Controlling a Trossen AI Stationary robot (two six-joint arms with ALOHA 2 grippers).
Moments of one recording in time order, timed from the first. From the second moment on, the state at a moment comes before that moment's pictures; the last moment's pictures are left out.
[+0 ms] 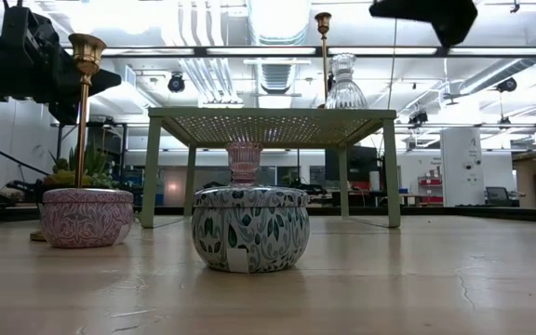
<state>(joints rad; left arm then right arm) -0.25 0.04 0.01 0.07 -0.57 -0.15 0.62 1.32 0.75 0.18 0.79 0.51</state>
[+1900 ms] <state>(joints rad) -0.25 0.04 0.01 0.07 -0.57 -0.15 0.55 0.91 0.10 0.80 0.39 0.28</state>
